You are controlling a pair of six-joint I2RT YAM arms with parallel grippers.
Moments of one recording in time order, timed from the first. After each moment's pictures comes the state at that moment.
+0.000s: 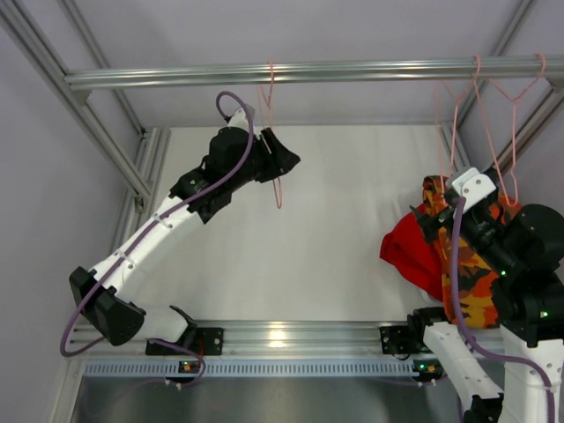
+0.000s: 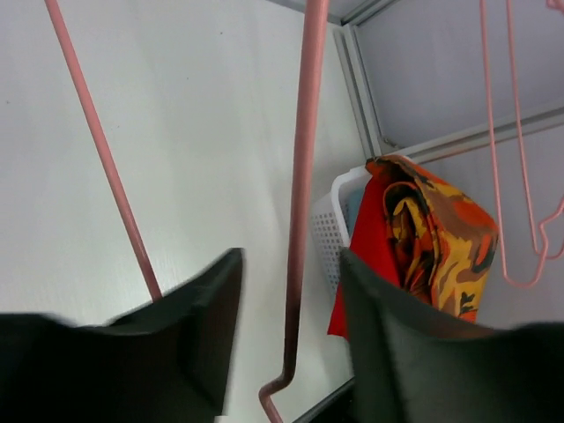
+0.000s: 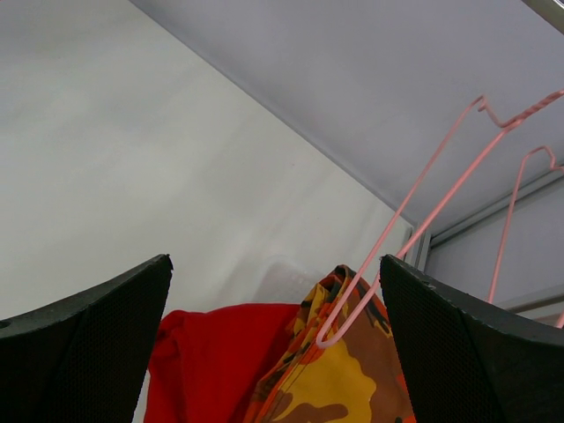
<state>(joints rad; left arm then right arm) -0.65 1.38 1.44 -0.38 -0.02 -0.80 0.08 0.63 1.34 -0.85 -0.36 -0.49</state>
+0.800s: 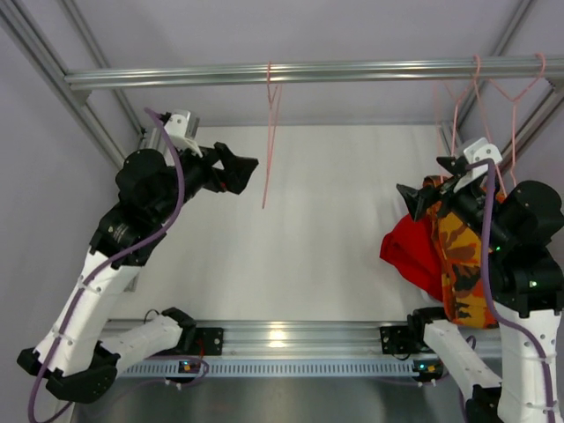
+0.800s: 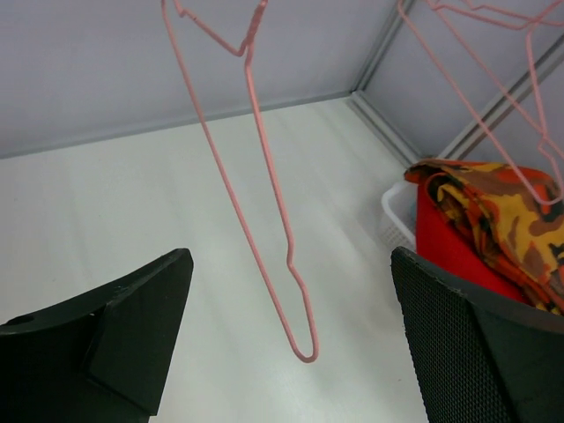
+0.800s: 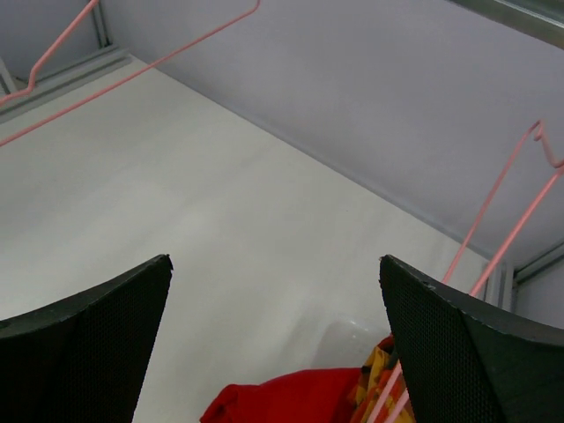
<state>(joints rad) -0.57 1.00 1.41 -0.45 0.06 -0.33 0.08 0.72 1.34 -0.69 -0.45 -0.27</state>
